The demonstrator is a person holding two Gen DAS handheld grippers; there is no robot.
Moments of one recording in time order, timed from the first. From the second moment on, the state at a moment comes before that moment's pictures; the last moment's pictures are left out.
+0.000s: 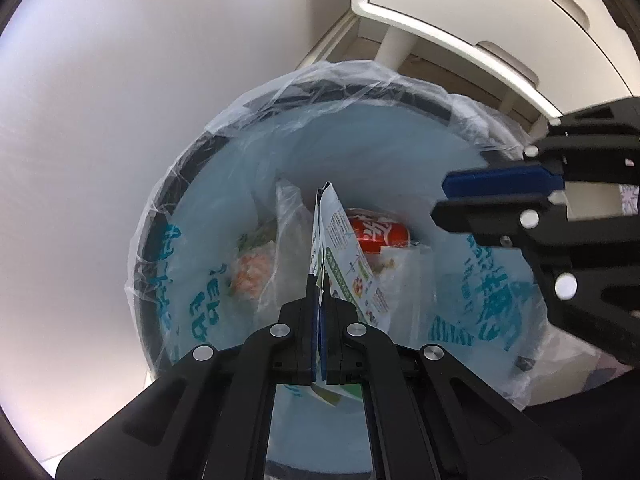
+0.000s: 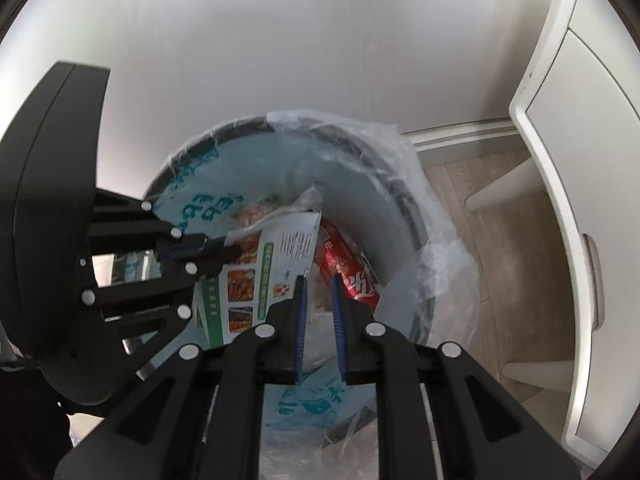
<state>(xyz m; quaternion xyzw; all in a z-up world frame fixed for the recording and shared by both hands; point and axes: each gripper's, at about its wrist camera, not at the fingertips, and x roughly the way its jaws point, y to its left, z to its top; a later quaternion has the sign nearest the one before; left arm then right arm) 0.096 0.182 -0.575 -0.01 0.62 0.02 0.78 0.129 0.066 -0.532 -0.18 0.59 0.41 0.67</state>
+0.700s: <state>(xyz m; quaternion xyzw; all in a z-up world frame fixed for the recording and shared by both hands) 0.072 0.176 -0.543 0.01 0.60 0.04 0.80 0.122 0.053 -0.511 -0.19 0.54 0.39 0.72</state>
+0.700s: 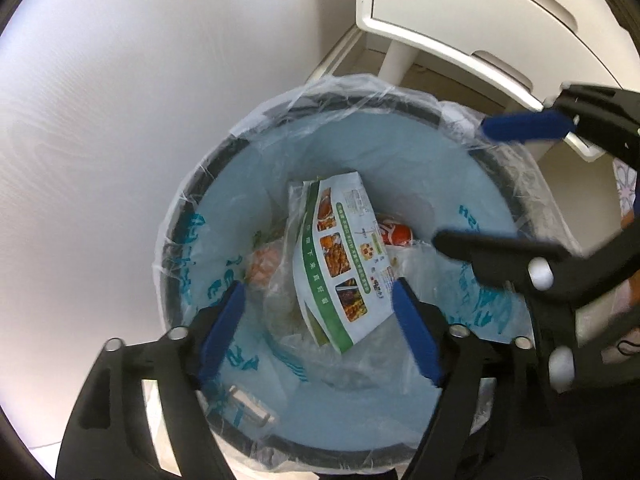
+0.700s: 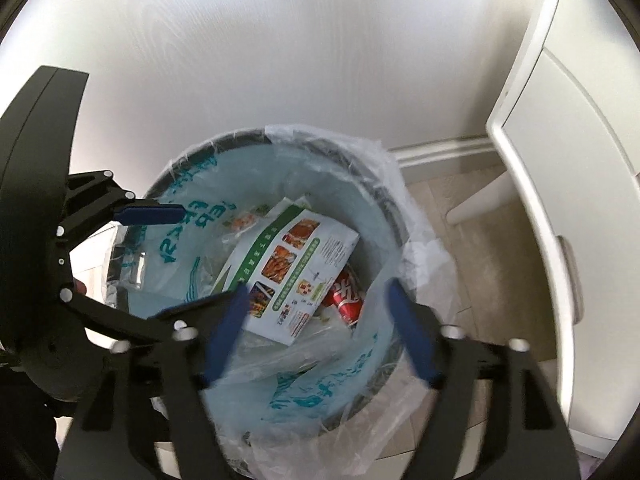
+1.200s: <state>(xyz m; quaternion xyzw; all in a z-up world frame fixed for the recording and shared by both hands) 0.072 0.167 -0.495 0.03 0.57 0.05 0.82 0.116 0.025 -0.451 -0.19 0.48 0.37 0.77</state>
